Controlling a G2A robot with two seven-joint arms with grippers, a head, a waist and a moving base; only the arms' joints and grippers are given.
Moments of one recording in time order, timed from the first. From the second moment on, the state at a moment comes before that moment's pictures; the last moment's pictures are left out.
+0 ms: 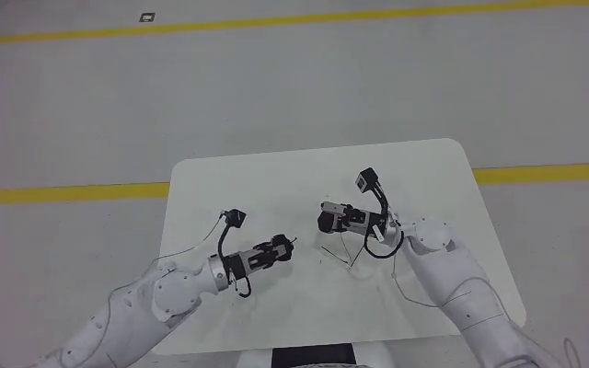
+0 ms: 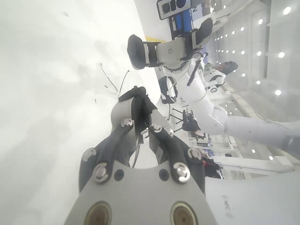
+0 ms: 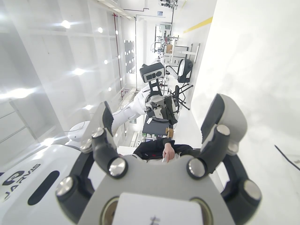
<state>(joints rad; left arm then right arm) 1.35 -0.69 -0.75 -1.79 -0.17 -0.34 -0.31 -1.28 -1.23 1.18 -1.32 0.36 -0.32 1.03</state>
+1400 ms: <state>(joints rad) 1.45 -0.83 -1.09 -1.62 -0.54 -0.34 -0.98 -1.28 -1.23 1.18 -1.32 0.36 -0.32 1.03</state>
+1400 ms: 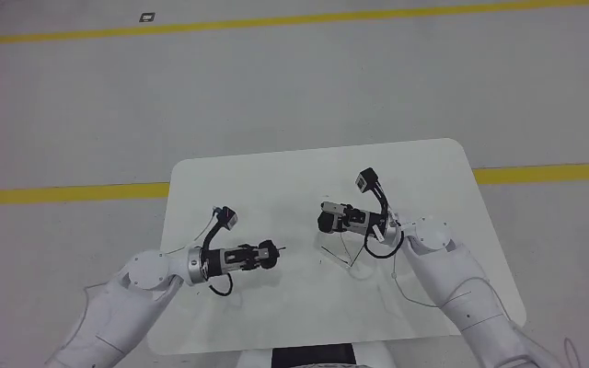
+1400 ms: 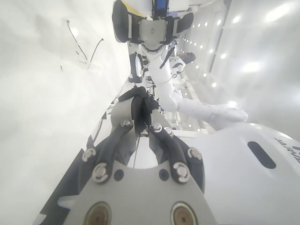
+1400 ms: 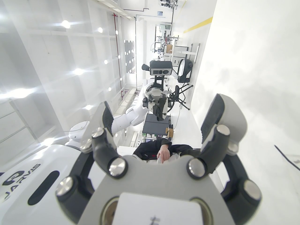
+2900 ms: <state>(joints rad) 1.48 -0.98 -1.22 -1.53 -0.62 -0.34 -1.16 -1.27 -1.27 1.00 -1.28 0.64 -0.25 1.11</state>
